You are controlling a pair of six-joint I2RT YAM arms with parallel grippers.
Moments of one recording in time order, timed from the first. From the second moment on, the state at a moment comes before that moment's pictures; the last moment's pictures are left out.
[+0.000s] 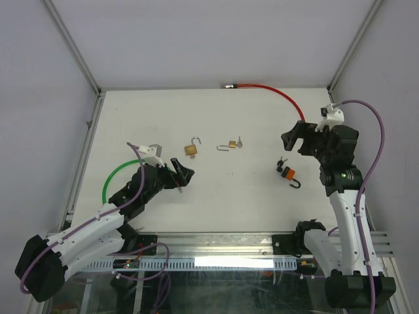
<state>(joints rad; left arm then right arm) -0.68 0.80 0.34 0.09 -0.12 -0.71 -0.02 0.81 0.88 -0.45 -0.25 0.21</state>
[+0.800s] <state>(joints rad) -0.55 1.04 0.37 0.30 -0.12 -0.51 -0.02 0.81 0.69 -0.34 -0.73 -0.02</state>
